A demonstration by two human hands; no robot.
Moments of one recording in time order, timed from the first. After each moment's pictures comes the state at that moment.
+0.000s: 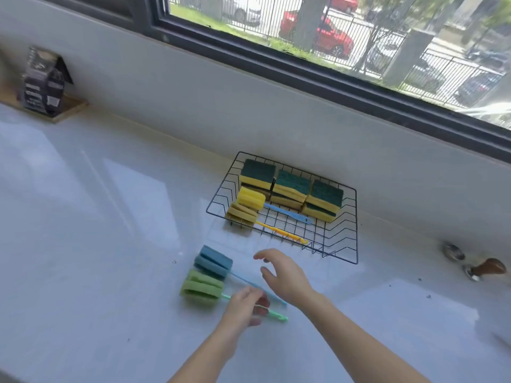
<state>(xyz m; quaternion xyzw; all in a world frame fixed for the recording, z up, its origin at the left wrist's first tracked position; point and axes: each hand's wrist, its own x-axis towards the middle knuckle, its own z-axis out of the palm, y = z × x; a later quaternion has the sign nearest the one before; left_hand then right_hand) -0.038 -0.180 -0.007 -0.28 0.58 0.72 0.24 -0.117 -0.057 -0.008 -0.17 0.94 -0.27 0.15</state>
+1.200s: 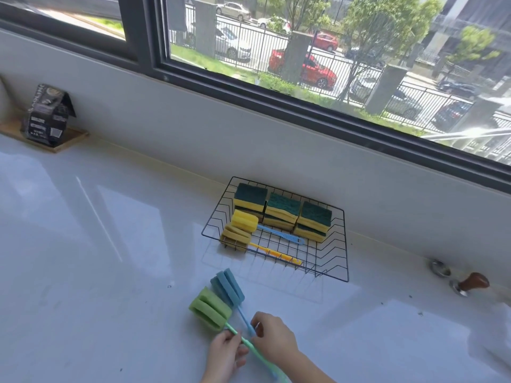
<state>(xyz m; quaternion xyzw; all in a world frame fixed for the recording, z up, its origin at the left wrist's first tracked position) -0.002 -0.184 -0.048 -0.37 0.50 0.76 0.17 -0.046 -0.065 -0.042 -0.02 0.93 -0.24 0.28</state>
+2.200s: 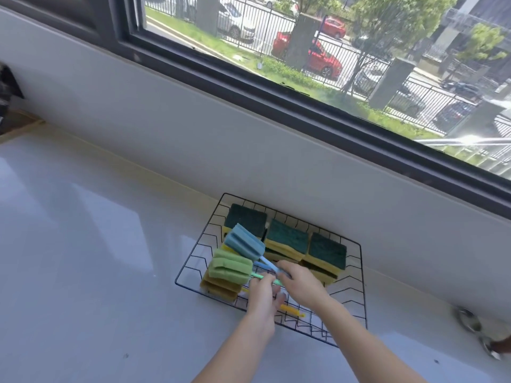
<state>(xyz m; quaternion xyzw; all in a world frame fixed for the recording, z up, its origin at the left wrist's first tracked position) -0.230 -0.131 0.012 -0.38 0.35 0.84 0.16 -0.276 -0.031 0.010 -0.07 0.95 -0.20 0.21</state>
